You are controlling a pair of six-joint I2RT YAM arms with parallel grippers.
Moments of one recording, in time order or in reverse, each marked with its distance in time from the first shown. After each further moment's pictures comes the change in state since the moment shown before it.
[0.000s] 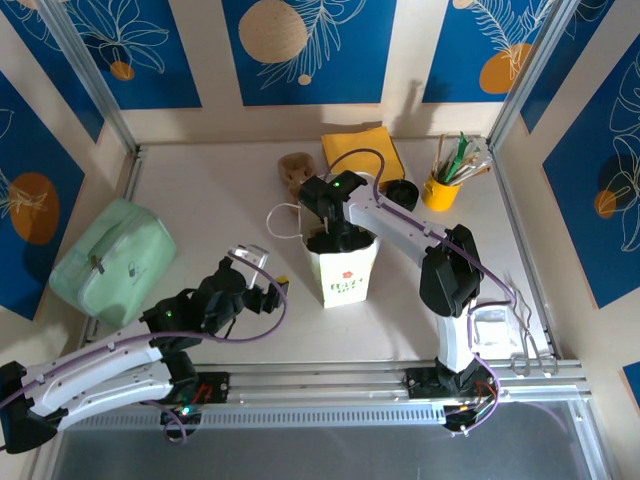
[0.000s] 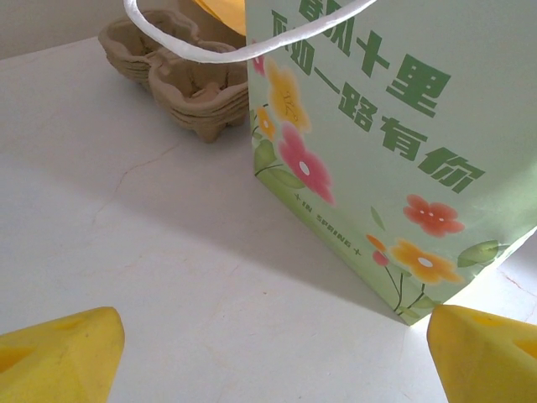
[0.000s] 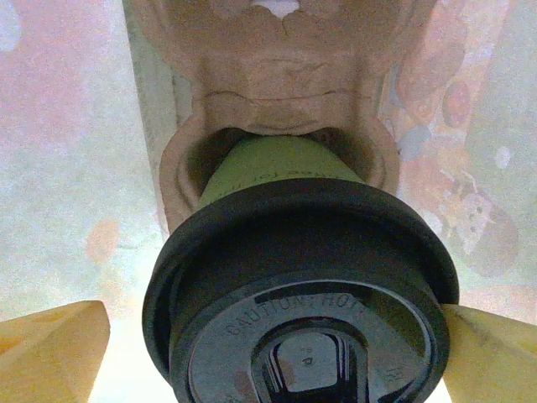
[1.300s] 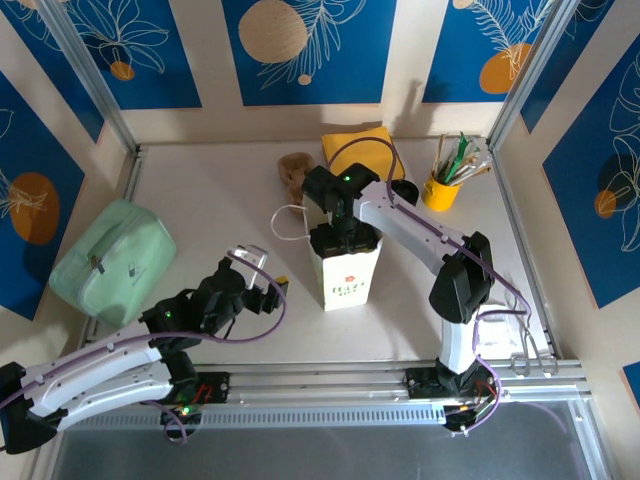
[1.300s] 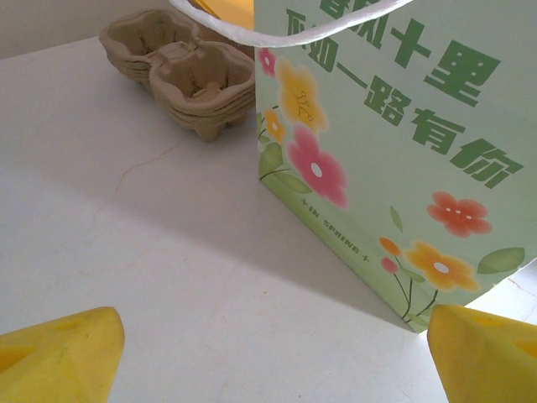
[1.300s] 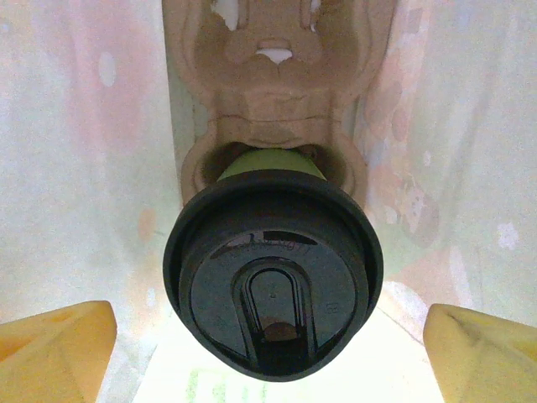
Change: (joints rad) left arm 0.000 -0.005 -0.002 -0.002 0.000 -0.003; right arm 0.006 -0.072 0.062 -0.040 0.033 0.003
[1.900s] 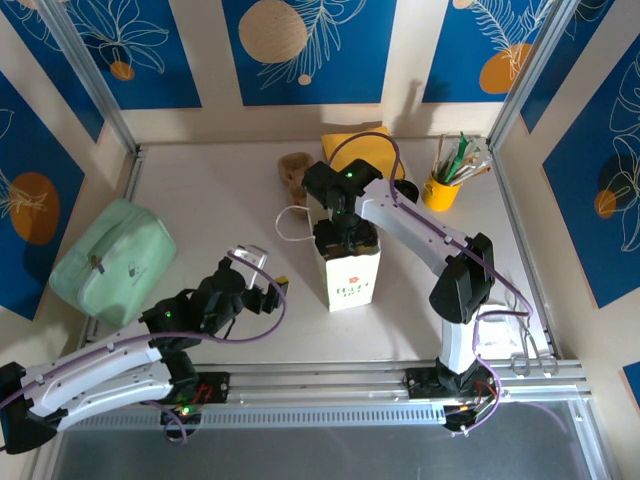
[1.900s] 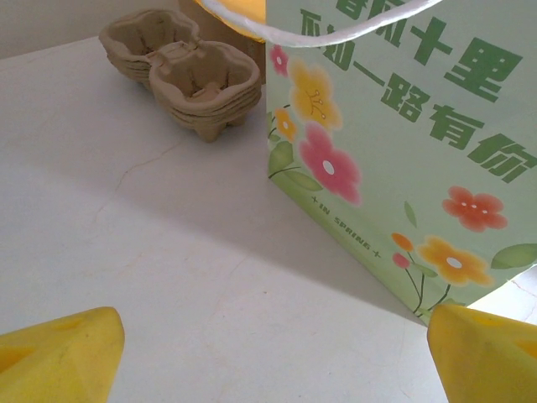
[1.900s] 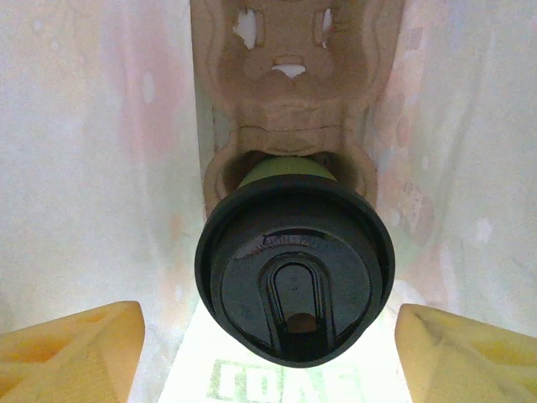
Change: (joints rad) left arm 0.000 0.000 0.000 0.000 0.000 0.000; right arm 0.000 -0.001 0.043 -0.029 0.008 0.008
